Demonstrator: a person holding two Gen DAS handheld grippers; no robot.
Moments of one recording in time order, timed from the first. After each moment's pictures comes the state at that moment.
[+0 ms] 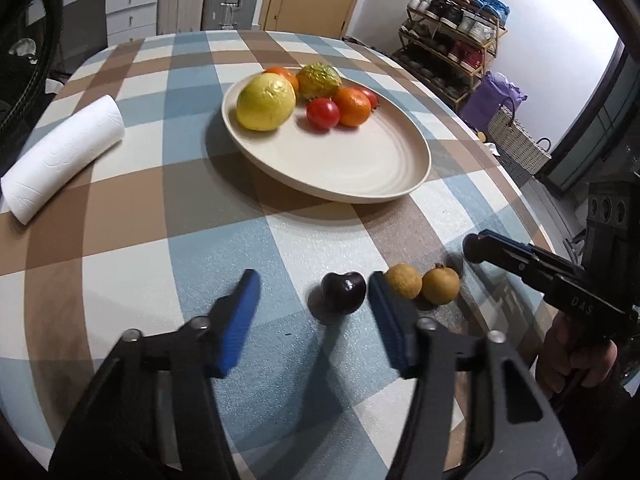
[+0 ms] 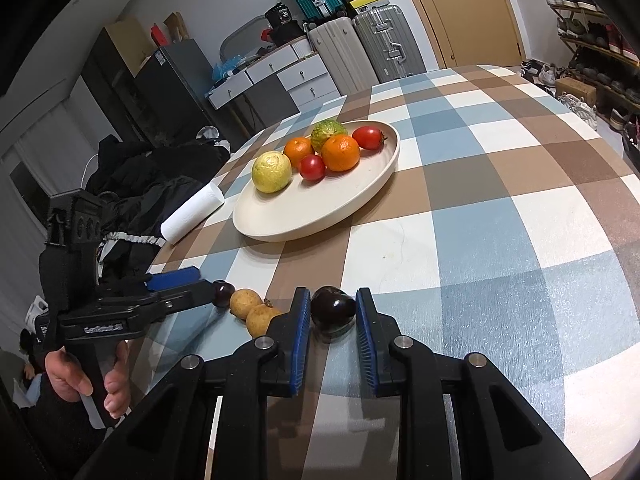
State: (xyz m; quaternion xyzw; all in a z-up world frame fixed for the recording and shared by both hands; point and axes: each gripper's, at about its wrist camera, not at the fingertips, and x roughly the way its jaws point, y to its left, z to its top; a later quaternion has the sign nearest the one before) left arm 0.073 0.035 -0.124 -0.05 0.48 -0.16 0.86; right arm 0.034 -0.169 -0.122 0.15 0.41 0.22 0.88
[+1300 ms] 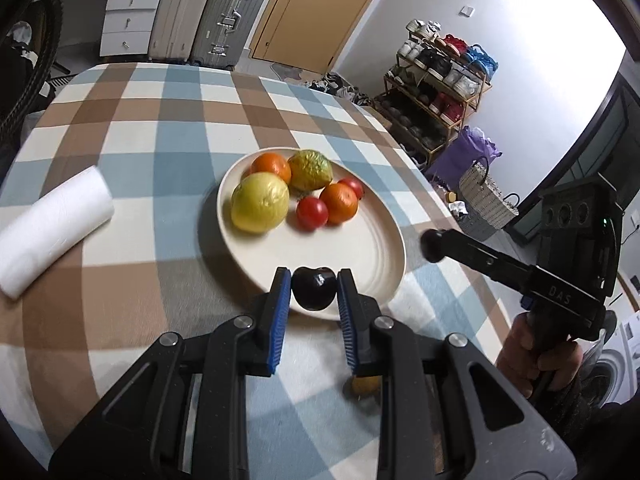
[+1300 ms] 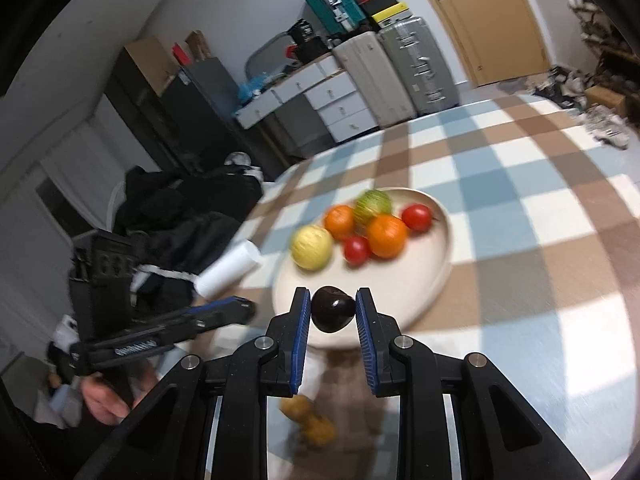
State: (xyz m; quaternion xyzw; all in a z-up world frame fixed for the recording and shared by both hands) left arm 0.132 0.064 -0.075 -0.14 0.43 -0.19 0.87; right arm 0.115 -0.154 -0.072 0.19 0.38 0.29 0.86
